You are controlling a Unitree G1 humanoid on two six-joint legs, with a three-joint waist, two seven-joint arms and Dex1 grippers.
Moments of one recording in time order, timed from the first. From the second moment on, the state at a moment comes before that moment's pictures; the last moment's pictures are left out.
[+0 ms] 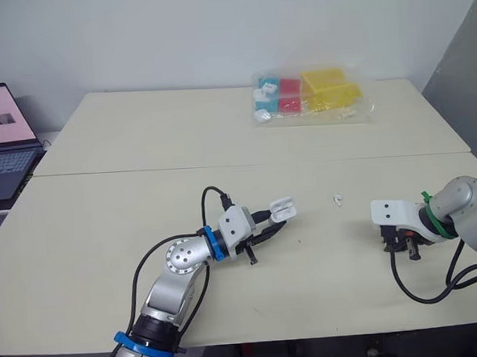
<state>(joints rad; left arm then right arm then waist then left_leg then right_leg) -0.25 0.31 -0.25 0.00 -0.14 -0.11 -0.84 -0.45 -1.14 0.40 -0.19 -0.13 0.67 1.35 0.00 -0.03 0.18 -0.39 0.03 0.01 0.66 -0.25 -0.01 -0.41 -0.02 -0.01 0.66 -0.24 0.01</state>
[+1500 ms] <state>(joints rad) -0.44 0.25 -0.19 -0.08 -0.35 0.23 -0.82 -0.28 -0.40 0.03 -0.59 0.25 0.39 0.60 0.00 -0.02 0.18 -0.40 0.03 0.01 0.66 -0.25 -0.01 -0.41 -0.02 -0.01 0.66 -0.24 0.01</state>
